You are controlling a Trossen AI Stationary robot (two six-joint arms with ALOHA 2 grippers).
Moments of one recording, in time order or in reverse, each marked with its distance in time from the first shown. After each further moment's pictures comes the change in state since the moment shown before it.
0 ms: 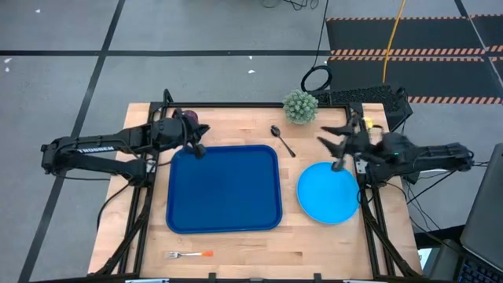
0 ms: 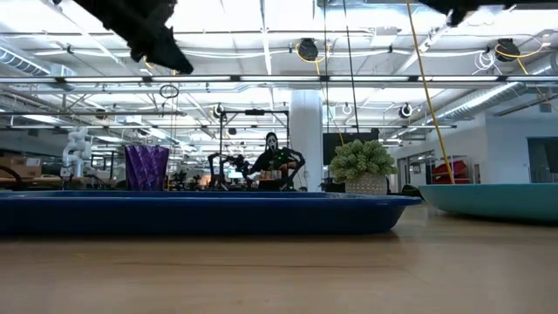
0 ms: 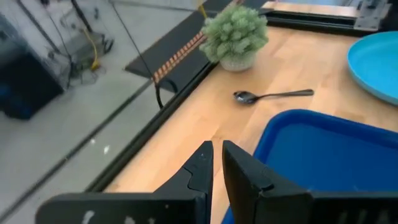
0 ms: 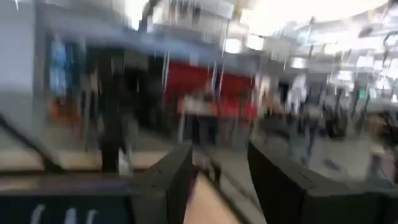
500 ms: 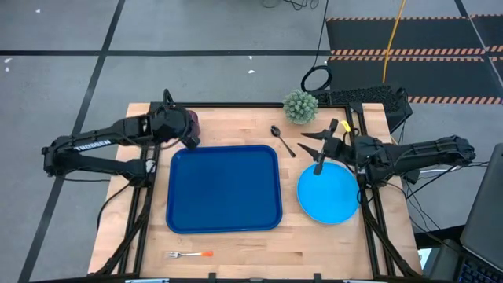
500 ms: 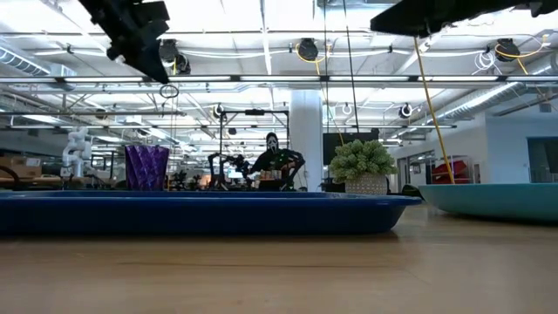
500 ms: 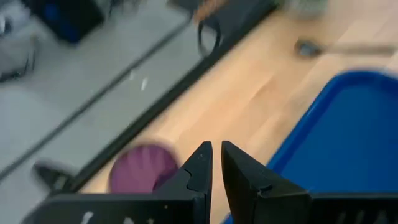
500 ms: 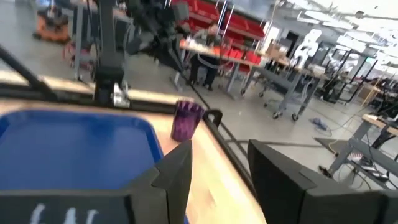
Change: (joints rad) left arm 0.093 0.052 0.192 -0.461 -0.083 -0.174; right arm 0.000 0.253 0.063 0.013 0.032 -0.018
